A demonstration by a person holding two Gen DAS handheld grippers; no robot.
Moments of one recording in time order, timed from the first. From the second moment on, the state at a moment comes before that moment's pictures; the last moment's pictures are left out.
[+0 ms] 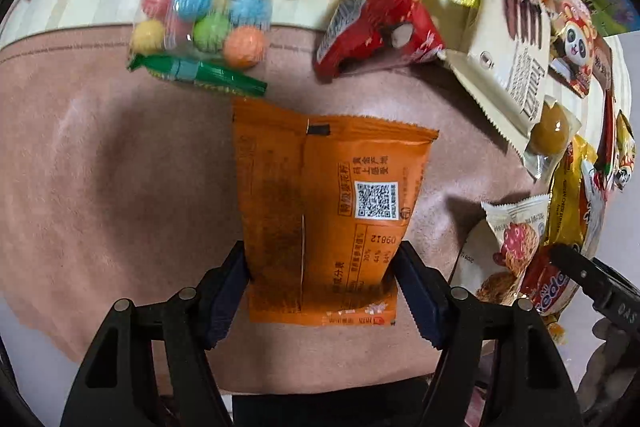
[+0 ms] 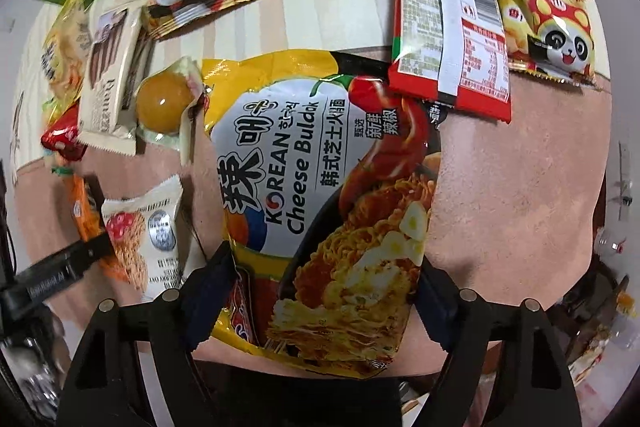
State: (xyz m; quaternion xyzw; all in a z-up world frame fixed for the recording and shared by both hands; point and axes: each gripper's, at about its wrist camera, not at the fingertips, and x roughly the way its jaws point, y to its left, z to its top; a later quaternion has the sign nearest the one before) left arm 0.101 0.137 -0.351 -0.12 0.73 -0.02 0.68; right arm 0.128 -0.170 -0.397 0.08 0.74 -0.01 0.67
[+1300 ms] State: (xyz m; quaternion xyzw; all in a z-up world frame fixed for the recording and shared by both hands) left arm 0.209 0.144 0.004 -0.10 0.57 -0.08 0.81; right arm 0.178 -0.220 -0.171 0.16 0.55 0.12 0.81
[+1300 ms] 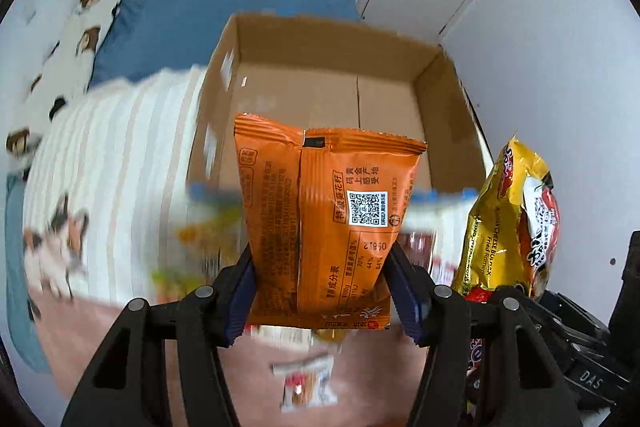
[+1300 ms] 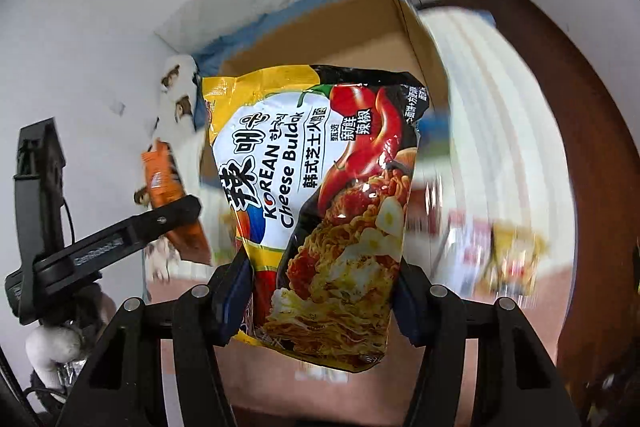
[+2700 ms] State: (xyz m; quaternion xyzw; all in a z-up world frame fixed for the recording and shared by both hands) left arm 0.436 0.084 -0.185 -0.10 0.69 -0.06 0.72; right arm 0.242 -0.195 -0.236 0.03 0.66 0.11 0.74
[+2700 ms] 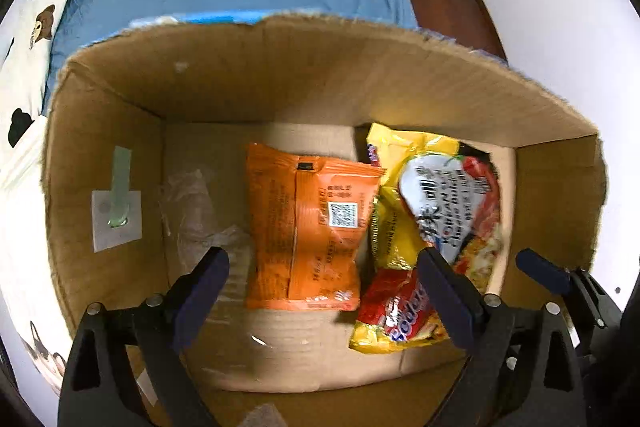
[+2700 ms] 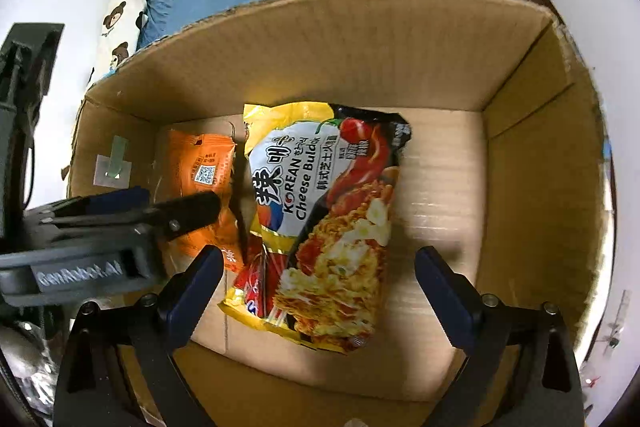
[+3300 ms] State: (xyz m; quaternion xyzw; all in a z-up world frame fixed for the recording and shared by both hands) left arm 0.381 0.063 -0.081 -0.06 0.56 -0.02 0.82; right arm 0.104 -0.236 -0.091 0.03 0.55 0.09 0.83
